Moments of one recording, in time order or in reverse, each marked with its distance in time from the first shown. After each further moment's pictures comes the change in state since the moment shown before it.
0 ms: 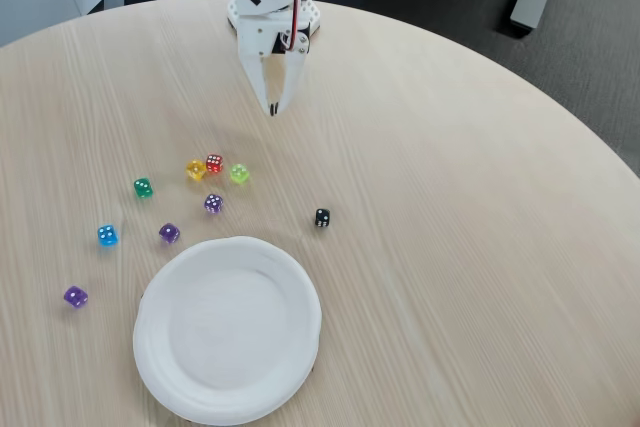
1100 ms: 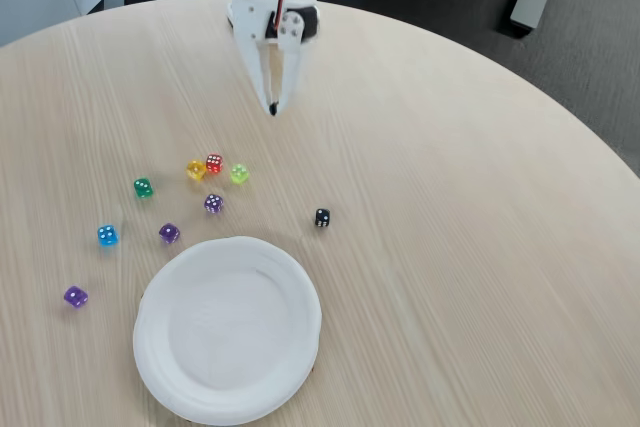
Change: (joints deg) arm 0.1 -23.2 -20.5 -9.5 19.7
